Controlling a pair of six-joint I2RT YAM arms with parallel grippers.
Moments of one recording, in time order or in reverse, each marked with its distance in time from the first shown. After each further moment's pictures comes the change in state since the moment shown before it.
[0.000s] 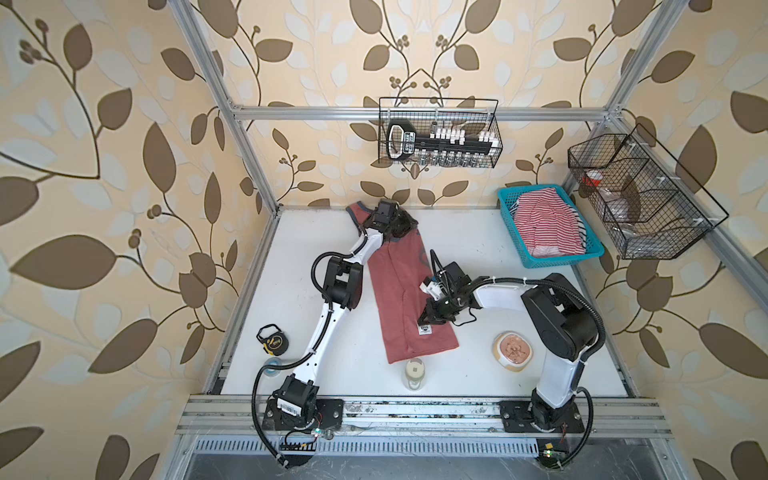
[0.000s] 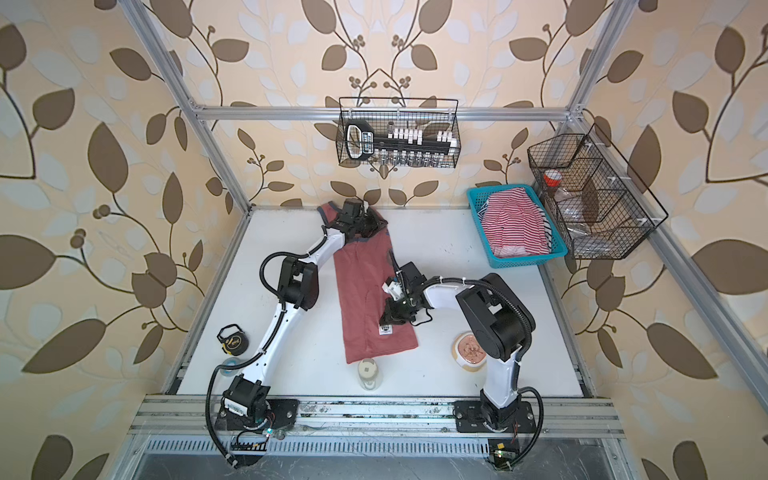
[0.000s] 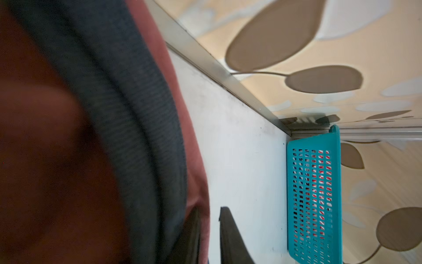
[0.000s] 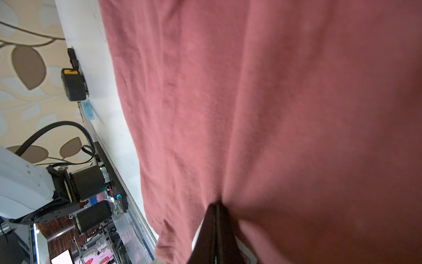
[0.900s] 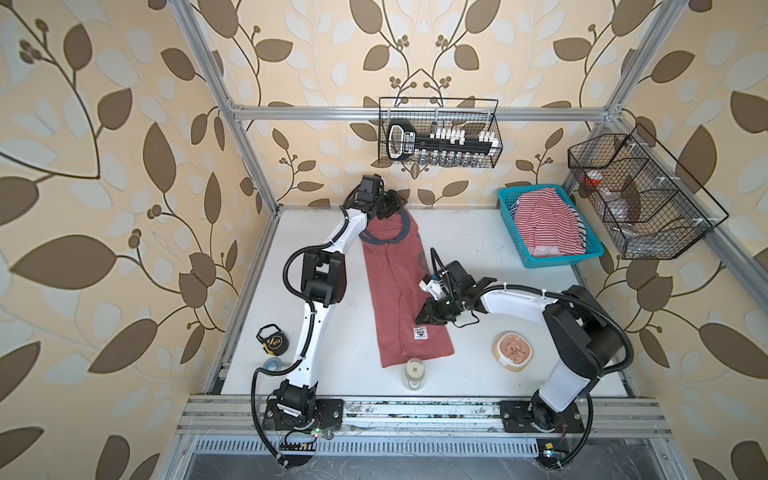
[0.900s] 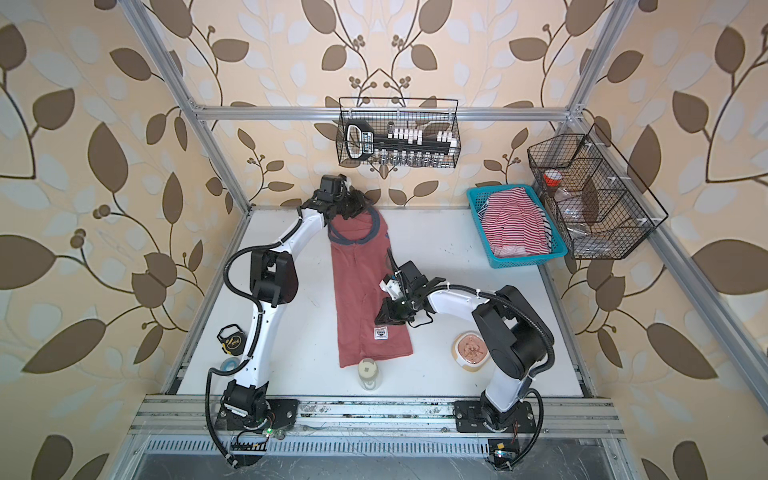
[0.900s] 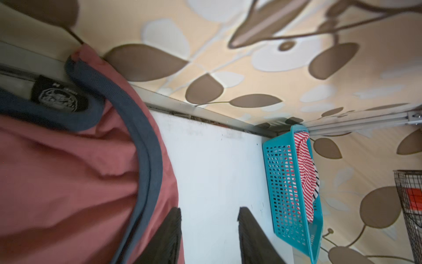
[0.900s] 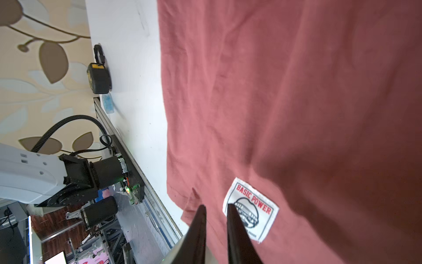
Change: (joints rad) left arm 0.066 -0.486 -0.343 -0.196 -0.043 0.246; right arm 0.030 -0.195 -0.024 -0.068 0.048 0.026
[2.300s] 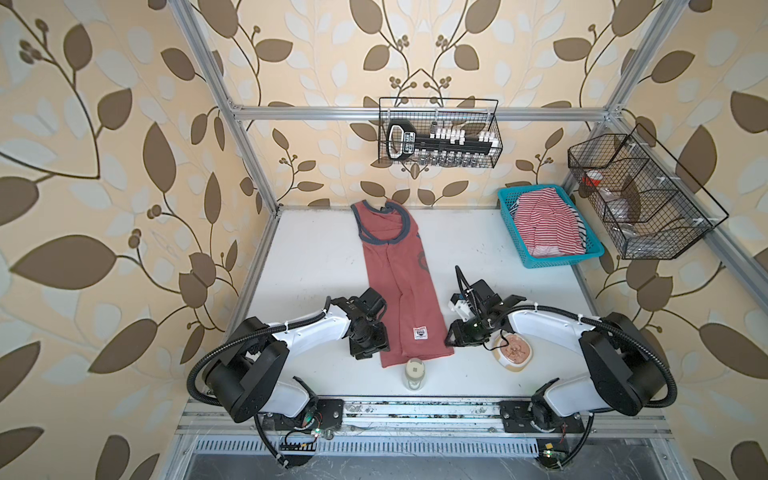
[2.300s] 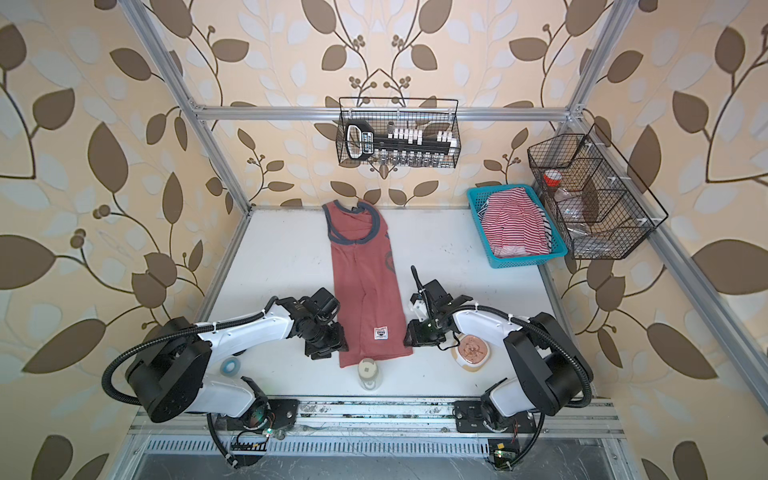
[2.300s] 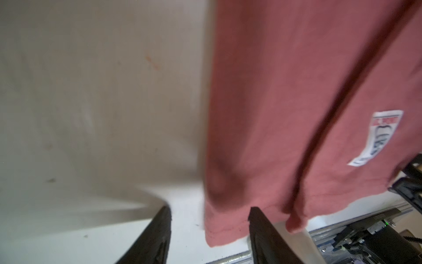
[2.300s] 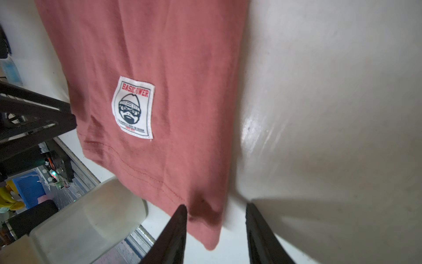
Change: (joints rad) left arm -0.386 -1.024 -1.615 -0.175 -0.126 -0.213; right arm -0.067 -0.206 -0.277 -0.138 0.138 -0.133
